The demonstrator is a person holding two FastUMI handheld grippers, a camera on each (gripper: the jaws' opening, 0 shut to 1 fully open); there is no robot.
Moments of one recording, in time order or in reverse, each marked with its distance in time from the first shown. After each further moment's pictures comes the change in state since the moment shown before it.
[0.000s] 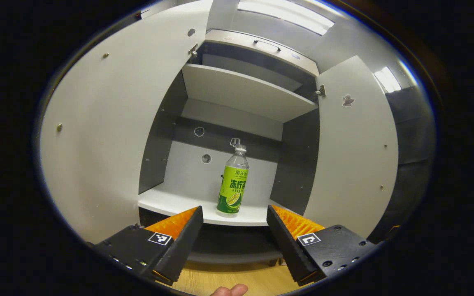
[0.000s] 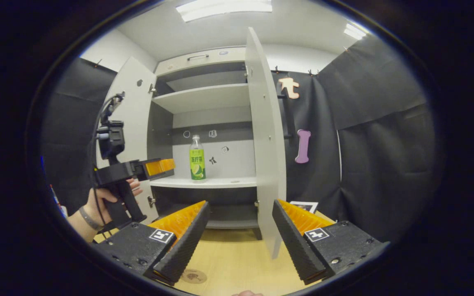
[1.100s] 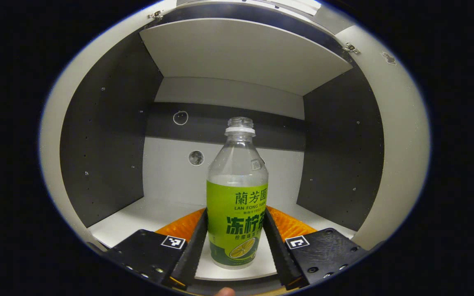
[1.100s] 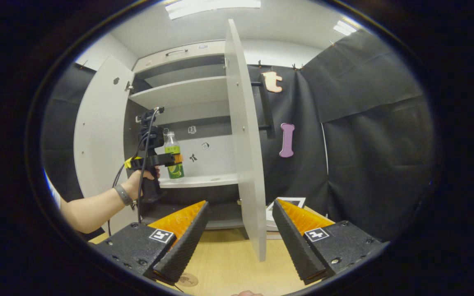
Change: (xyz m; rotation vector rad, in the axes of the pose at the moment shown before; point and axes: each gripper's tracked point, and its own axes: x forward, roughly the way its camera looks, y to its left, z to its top) left arm 0.173 0.019 -0.016 0.108 0.068 0.049; right arm 0.027 -0.030 -0.007 0.038 0.033 -0.096
